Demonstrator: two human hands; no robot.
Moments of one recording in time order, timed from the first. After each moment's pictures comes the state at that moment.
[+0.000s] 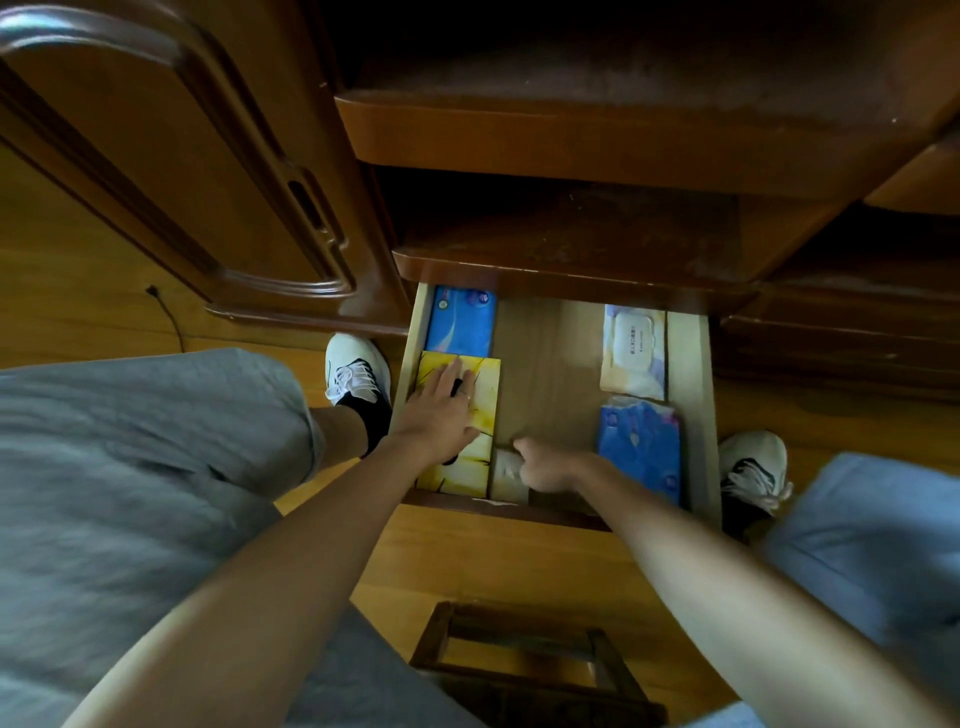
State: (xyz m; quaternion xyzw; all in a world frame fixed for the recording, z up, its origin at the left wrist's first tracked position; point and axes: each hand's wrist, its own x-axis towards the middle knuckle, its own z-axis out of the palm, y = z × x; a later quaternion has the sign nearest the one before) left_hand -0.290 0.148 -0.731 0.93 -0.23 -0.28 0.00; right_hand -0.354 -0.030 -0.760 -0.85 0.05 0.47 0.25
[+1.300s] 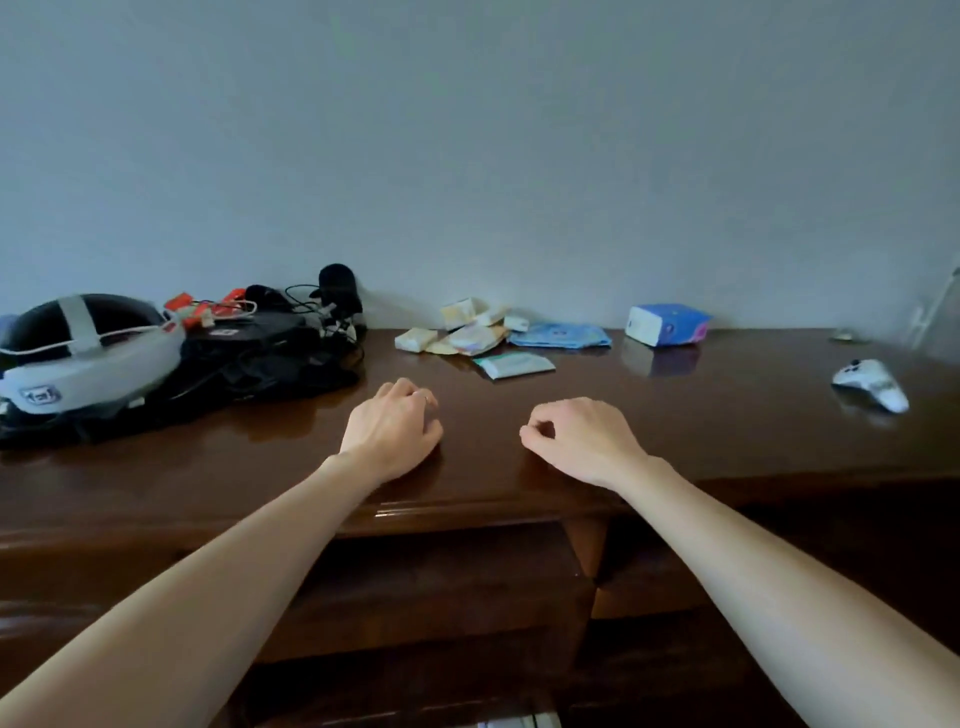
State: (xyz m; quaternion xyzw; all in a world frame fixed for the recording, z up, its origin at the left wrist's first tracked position) left_hand -0.077 -0.030 -0.297 0.92 -0.32 0.19 0.15; right_hand -0.210 -0.255 -0.278 -0.98 0.05 -0.18 0.05
